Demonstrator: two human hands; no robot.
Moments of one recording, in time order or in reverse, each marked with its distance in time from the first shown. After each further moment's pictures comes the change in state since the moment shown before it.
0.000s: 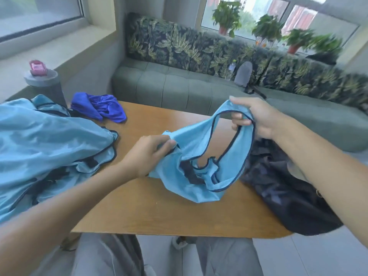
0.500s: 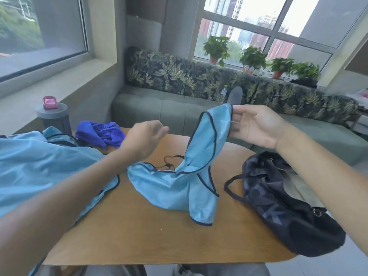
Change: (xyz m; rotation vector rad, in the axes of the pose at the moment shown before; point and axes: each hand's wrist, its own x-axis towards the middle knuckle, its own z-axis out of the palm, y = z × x) left_hand 0.071 0.007 -0.075 0.158 0.166 -0.102; right_hand -0.022 -0.054 0.013 0.174 -0.158 -0.154
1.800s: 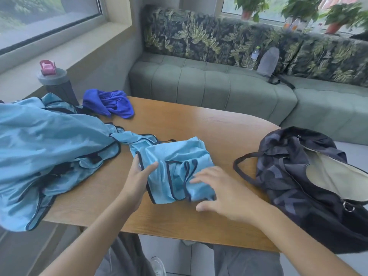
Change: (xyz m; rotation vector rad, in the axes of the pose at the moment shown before) left_hand -0.133 -0.023 0.133 -1.027 0.094 -0.629; right_hand -0.054 0.200 -0.004 -1.216 -0.181 -0.120
